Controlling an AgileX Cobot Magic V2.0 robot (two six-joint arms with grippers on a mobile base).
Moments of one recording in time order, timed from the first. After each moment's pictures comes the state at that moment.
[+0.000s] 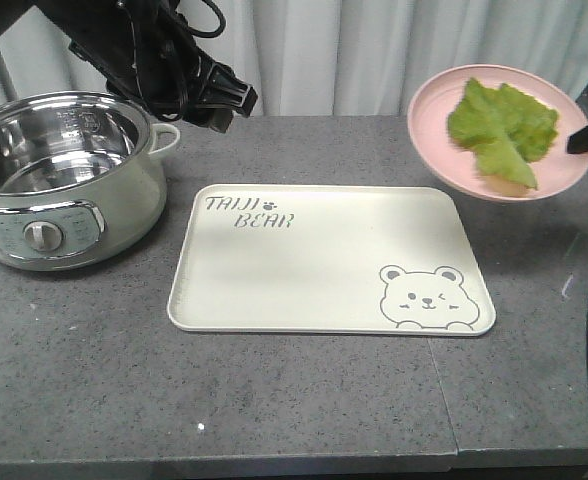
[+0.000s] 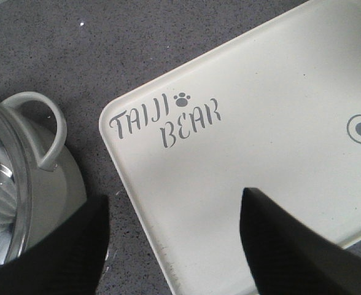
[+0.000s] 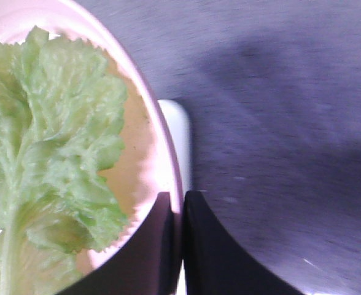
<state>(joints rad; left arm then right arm) -0.49 1.86 -2.12 0.09 1.27 -0.04 -0.34 1.86 -1.73 0.75 1.13 -0.40</state>
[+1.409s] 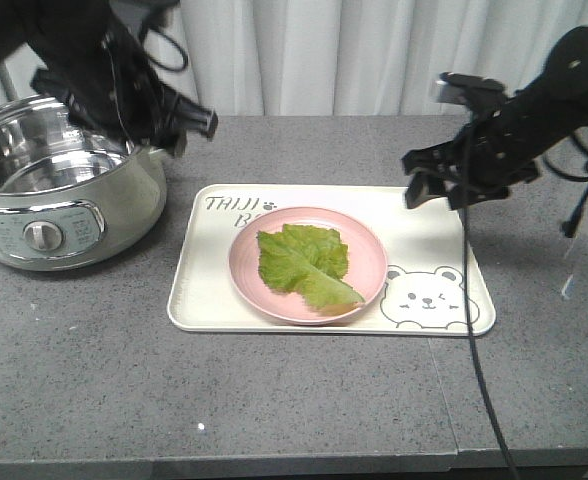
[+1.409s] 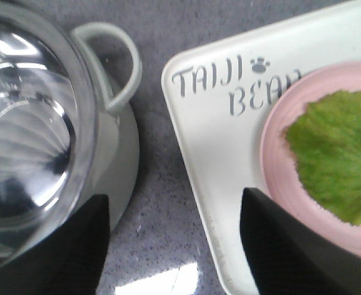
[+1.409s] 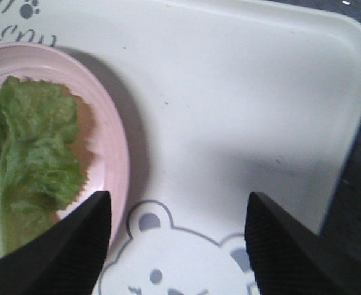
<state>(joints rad) -0.43 1.86 -1.97 0.18 1.26 -0.19 0.06 1.93 -1.73 0.37 1.08 -0.25</state>
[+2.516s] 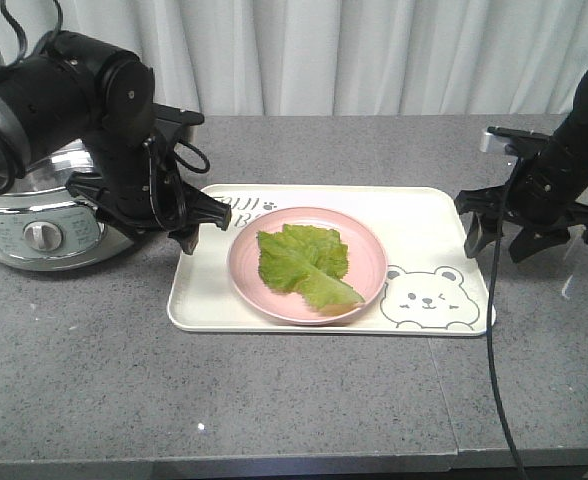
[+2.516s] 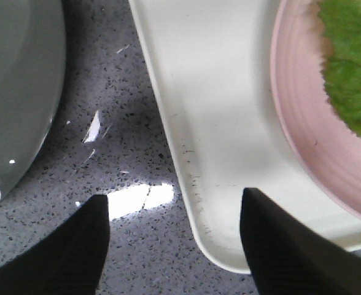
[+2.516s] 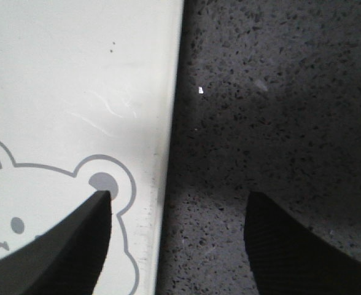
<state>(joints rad) -0.43 1.92 -1.77 0.10 1.25 -0.22 -0.05 2.03 -1.73 0.25 1.23 -0.17</state>
